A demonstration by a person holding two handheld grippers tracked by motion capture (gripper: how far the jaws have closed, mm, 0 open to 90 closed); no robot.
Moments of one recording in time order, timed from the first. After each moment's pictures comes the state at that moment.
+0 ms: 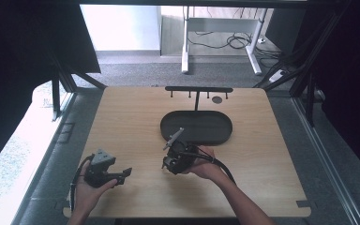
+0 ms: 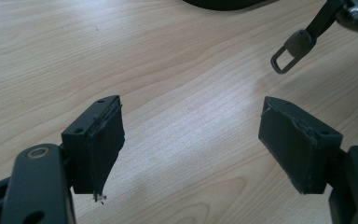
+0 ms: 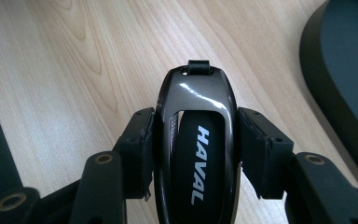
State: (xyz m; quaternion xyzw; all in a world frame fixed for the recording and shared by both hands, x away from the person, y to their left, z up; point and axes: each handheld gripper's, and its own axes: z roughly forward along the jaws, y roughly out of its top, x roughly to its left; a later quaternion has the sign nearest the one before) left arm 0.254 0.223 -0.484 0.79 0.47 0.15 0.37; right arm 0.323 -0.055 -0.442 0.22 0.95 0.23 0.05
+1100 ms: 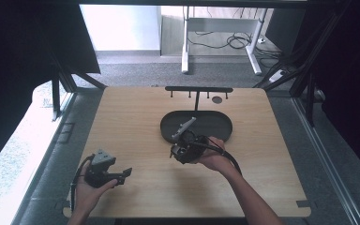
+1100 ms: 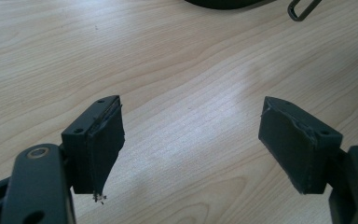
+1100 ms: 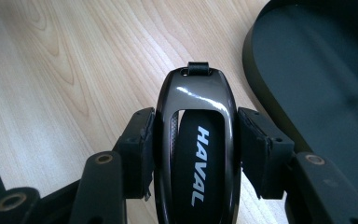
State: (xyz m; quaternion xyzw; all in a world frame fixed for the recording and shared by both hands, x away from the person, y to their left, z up) left arm 0.254 0.222 -0.484 0.79 0.47 0.15 0.37; right arm 0.337 -0.079 -0.416 0.24 0.94 0.24 0.09
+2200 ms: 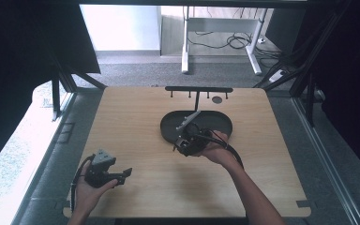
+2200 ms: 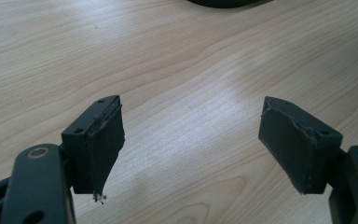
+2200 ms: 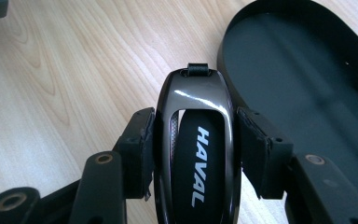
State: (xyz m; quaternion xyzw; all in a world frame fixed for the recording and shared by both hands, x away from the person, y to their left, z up) left arm 0.254 0.222 -0.485 0.79 0.47 0.15 0.37; right arm 0.355 -0.090 -0.406 0.26 0.93 0.25 0.10
